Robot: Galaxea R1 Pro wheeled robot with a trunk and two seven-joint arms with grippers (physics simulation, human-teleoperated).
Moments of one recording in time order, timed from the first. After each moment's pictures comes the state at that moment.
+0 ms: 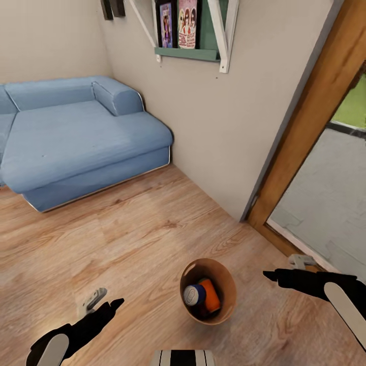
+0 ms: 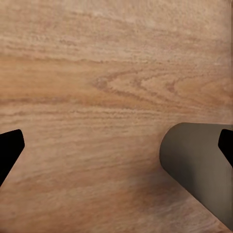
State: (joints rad) left arm -0.04 0.07 0.09 -1.50 0.95 0.67 0.32; right arm -0.28 -0.48 0.06 -1.61 -0.77 0.99 -0.16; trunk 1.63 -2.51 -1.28
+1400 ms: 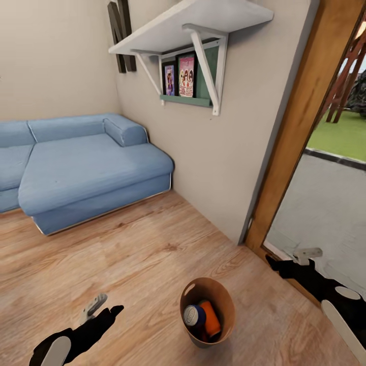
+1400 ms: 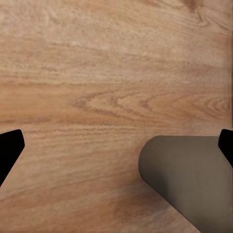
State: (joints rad) left arm -0.06 0.07 0.10 -1.42 0.95 0.67 0.32; right arm -0.20 -0.46 0.06 -1.61 -0.43 0.50 -0.03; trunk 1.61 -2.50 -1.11
